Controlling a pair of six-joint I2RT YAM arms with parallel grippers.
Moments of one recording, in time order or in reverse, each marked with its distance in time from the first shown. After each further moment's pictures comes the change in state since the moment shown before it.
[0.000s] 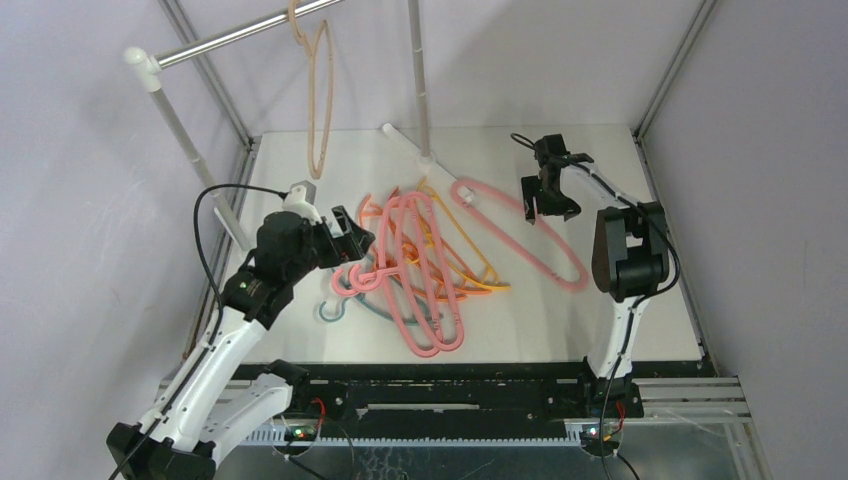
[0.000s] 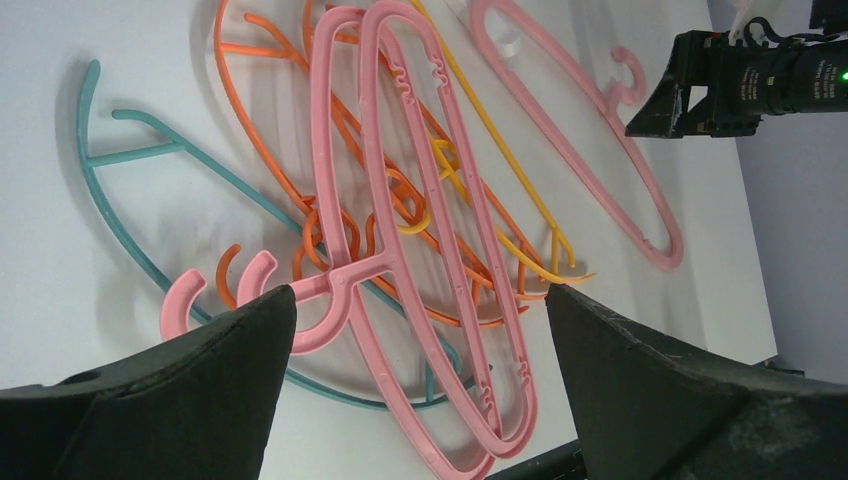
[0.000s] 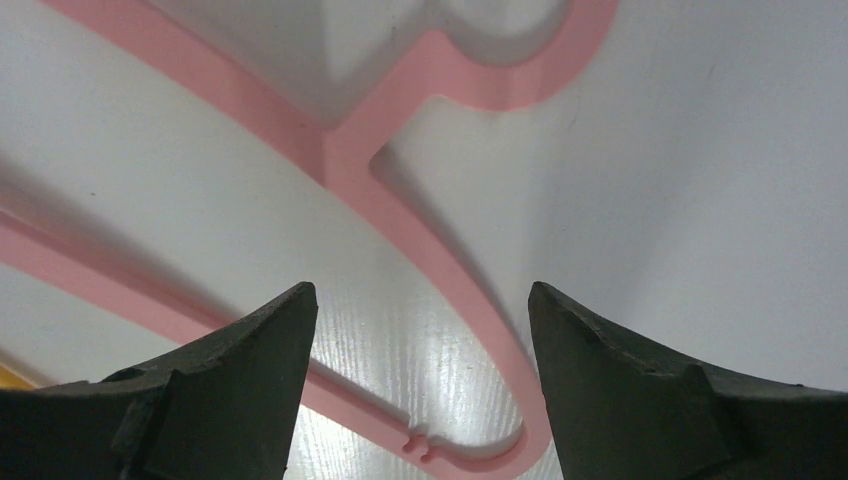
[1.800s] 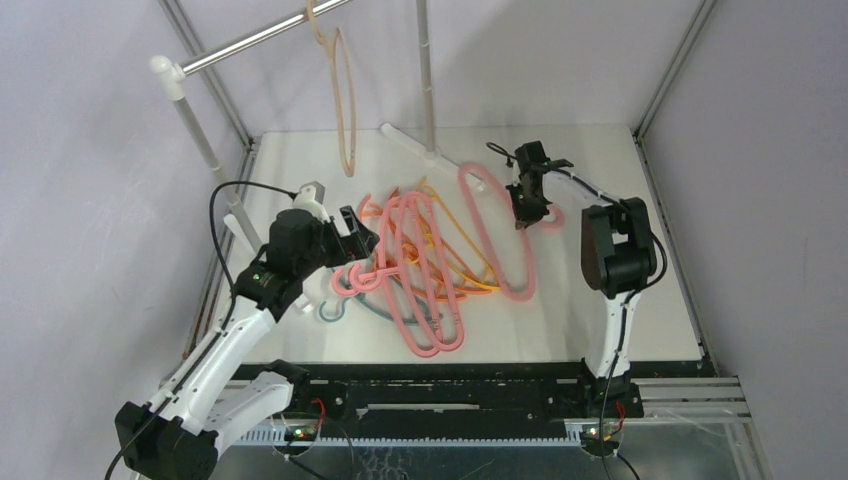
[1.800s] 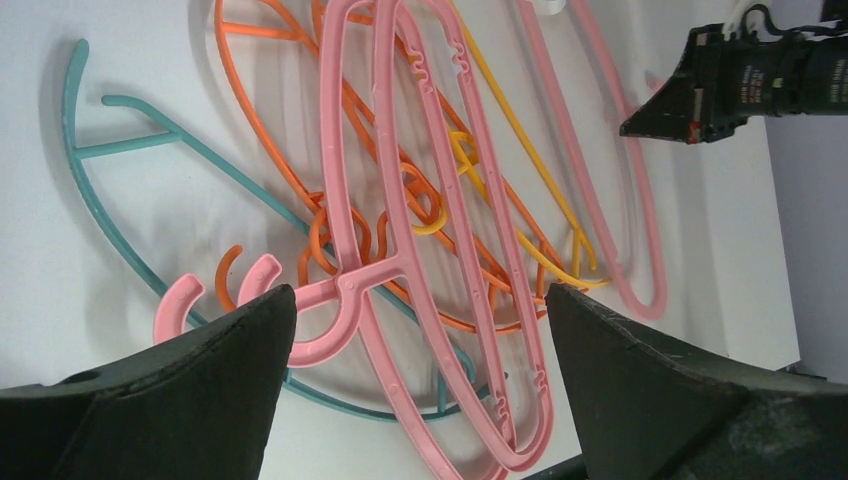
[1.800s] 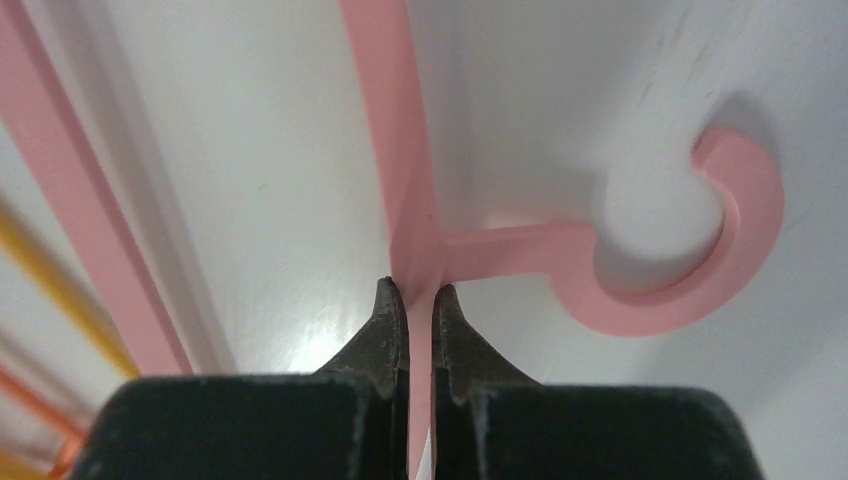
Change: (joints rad) left arm -0.001 0.075 -0.041 0.069 -0.002 -0.005; right arm 0.068 0.060 -0.008 0.071 -0.179 -0.053
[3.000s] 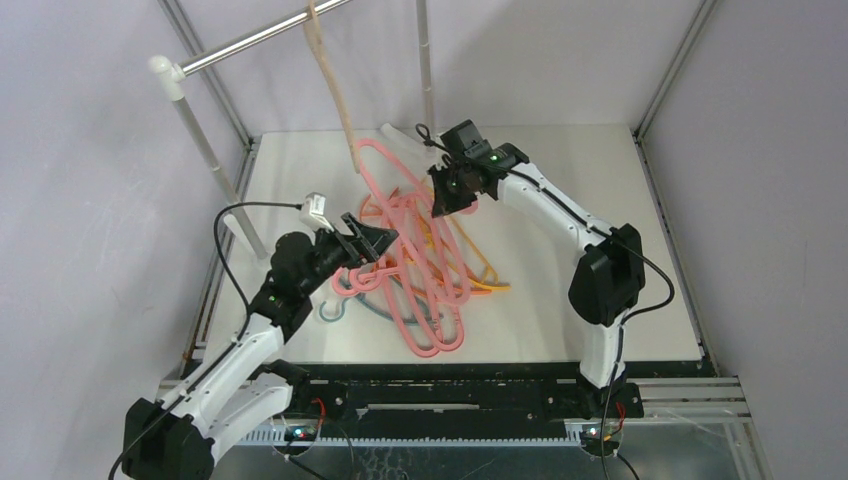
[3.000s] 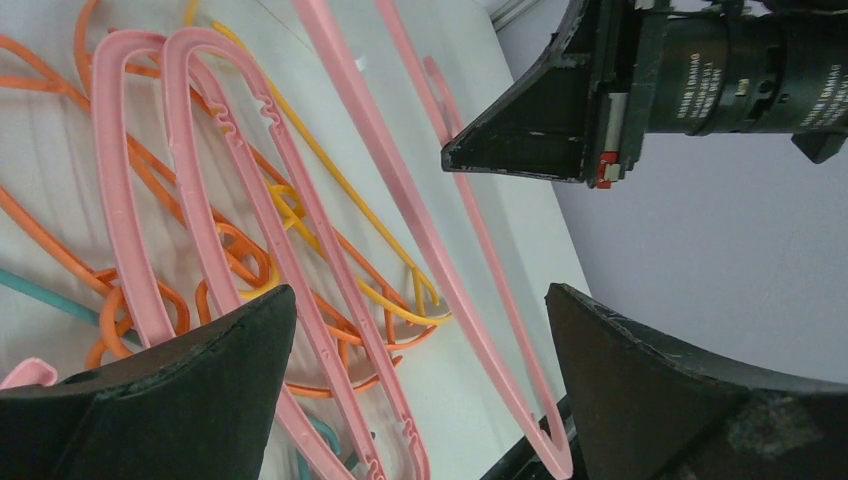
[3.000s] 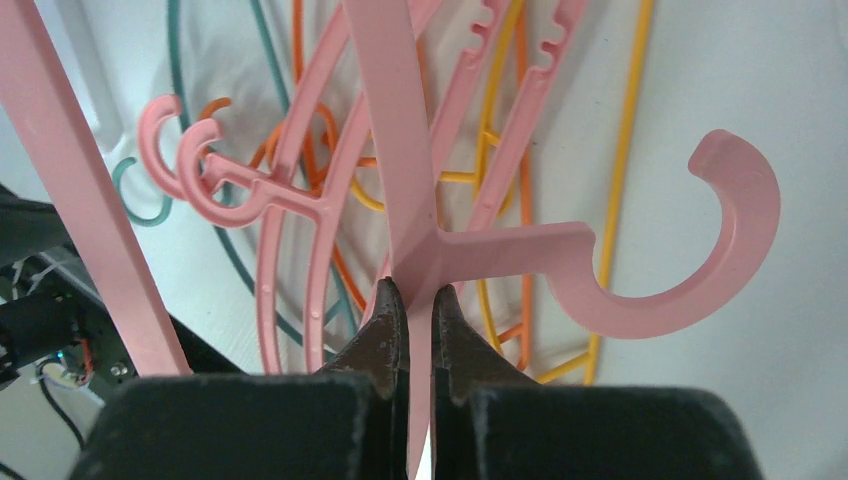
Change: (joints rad) left arm -0.023 -0.053 -0.270 0.558 0.186 -0.222; right arm 0.382 -0.144 0.289 -0.164 -0.174 0.174
